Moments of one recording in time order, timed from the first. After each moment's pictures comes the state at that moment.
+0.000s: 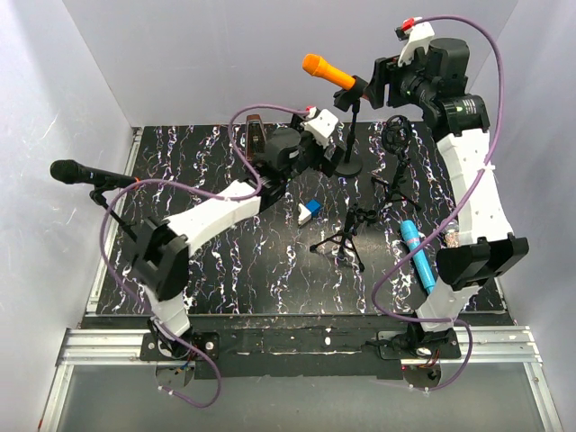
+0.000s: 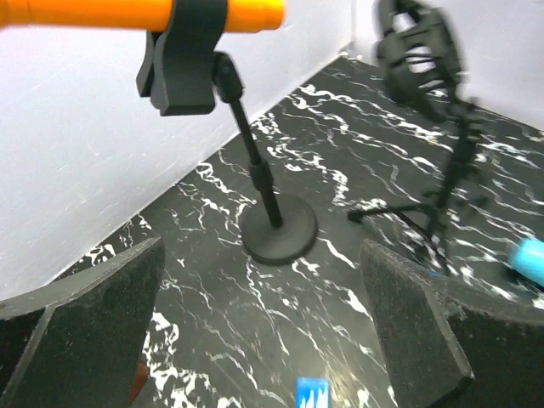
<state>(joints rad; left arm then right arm) -0.76 1.74 1.48 0.18 -0.02 0.20 0.21 1.73 2.16 -0.71 -0.24 -0.04</state>
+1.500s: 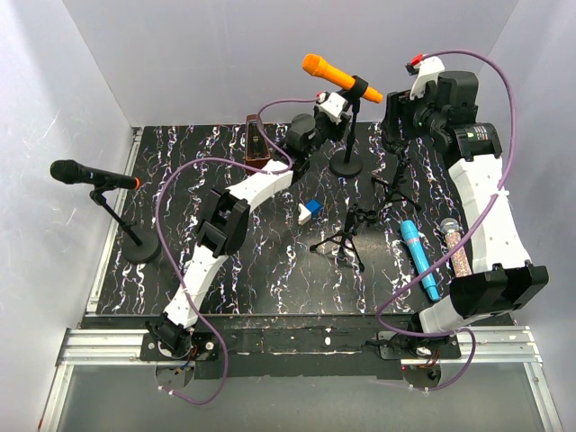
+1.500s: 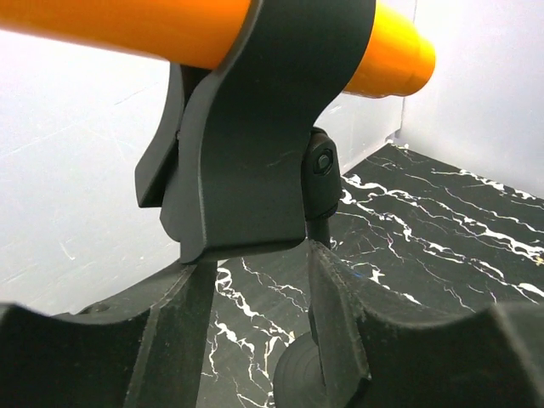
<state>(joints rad) -0.64 2.49 2.15 0.51 0.05 0.15 0.16 1.51 1.82 -0.74 -0.17 -0.08</state>
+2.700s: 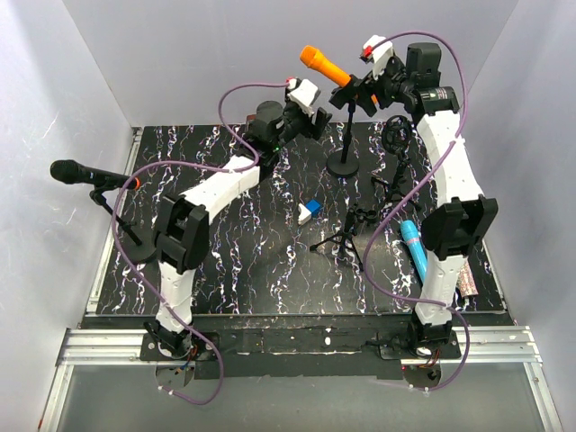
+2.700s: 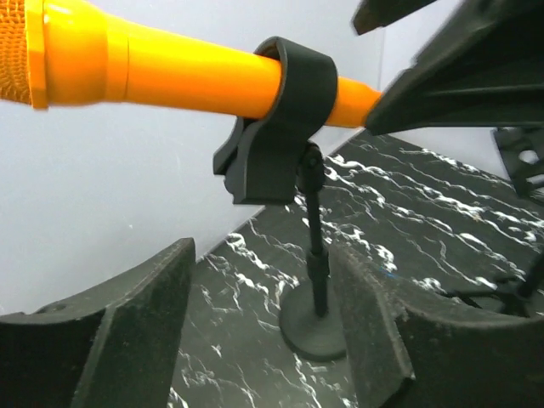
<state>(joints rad) -0.57 2.08 1.79 0.41 0.20 0.13 0.17 2.00 2.27 -0.66 -0.44 -0.53</state>
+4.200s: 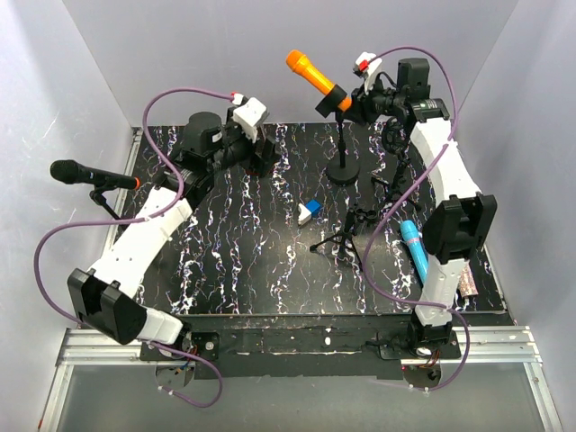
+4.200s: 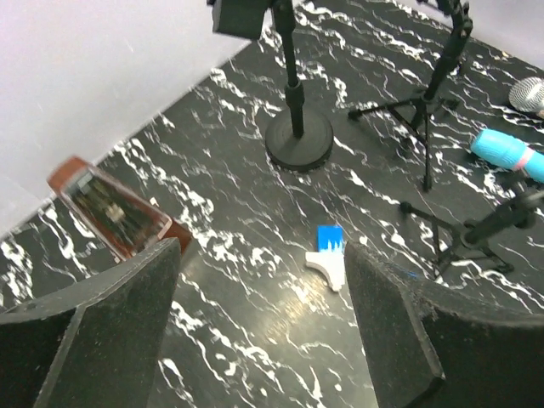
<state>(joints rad) -0.46 1.42 1.45 -0.25 0.31 0.20 0.18 2.01 2.13 -0.57 -0.69 -0.46</state>
